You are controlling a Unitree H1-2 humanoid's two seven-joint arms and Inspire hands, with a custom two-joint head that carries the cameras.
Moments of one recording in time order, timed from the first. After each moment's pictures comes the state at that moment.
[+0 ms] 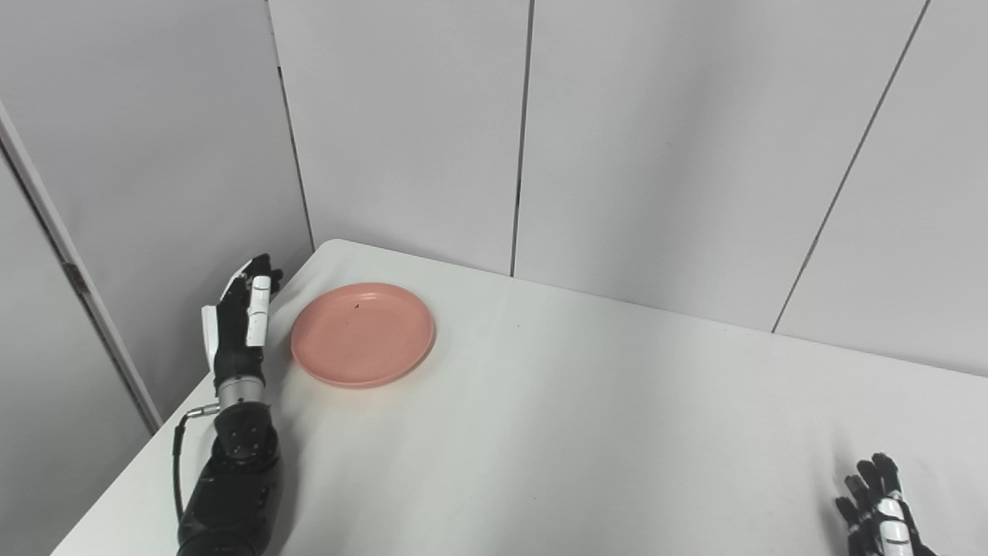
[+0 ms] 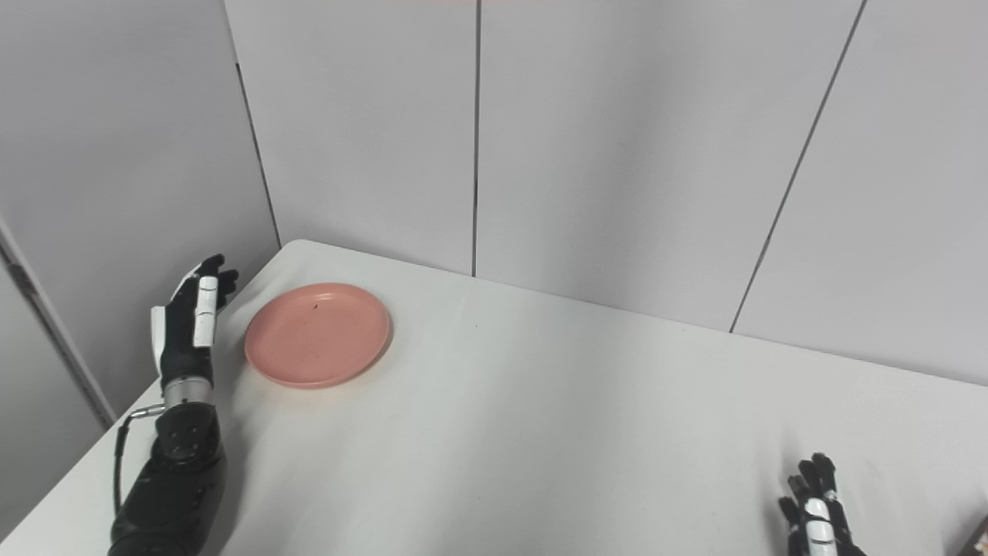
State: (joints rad) left arm -0.50 0.36 0.37 0.65 -0.03 -0.30 0.32; right arm -0.11 -0.11 -0.08 0.05 0.24 -0.10 0.13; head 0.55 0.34
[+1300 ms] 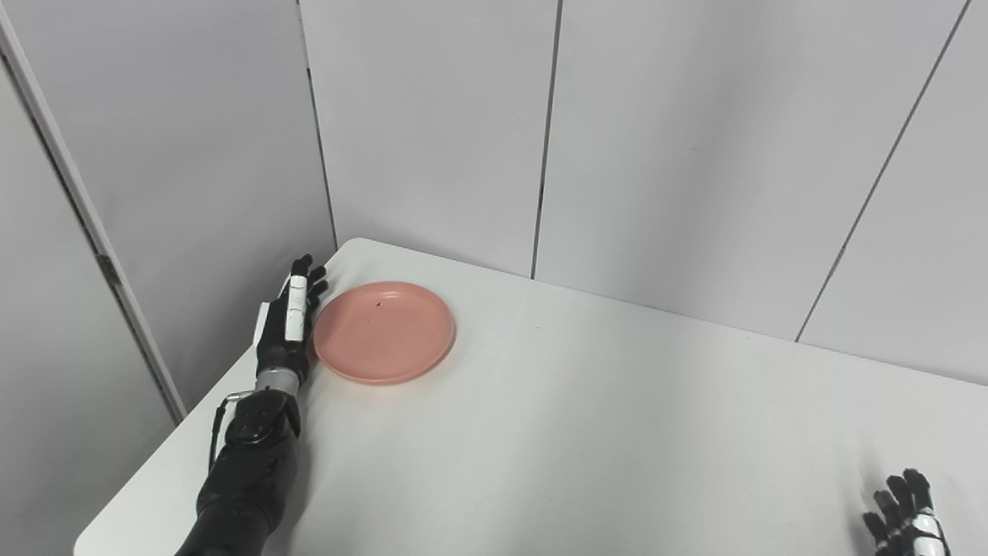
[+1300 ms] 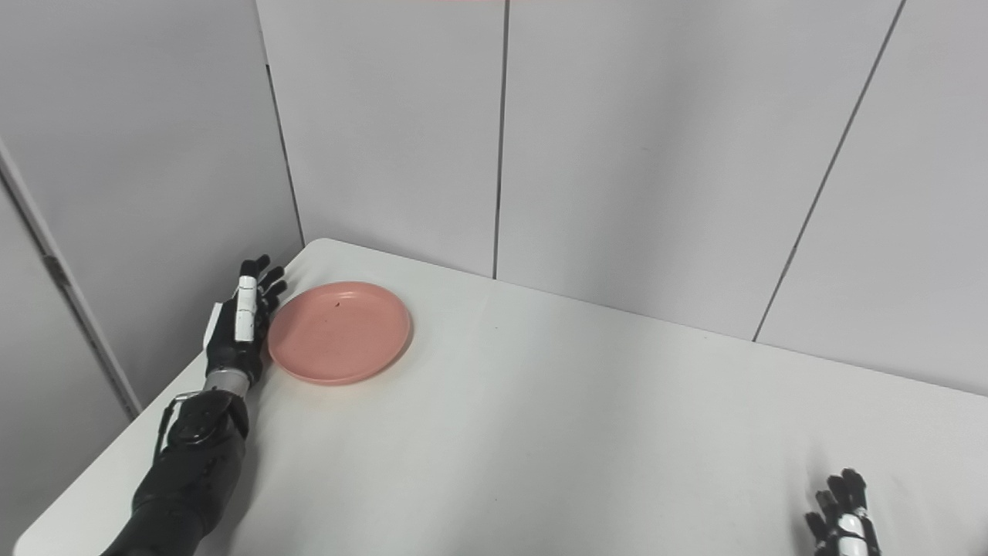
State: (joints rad) left arm -0.59 0.38 0.29 0.85 -0.29 -0.29 -0.03; right arm -0.10 -0.11 -0.10 0.03 0.24 -0.10 0.13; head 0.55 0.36
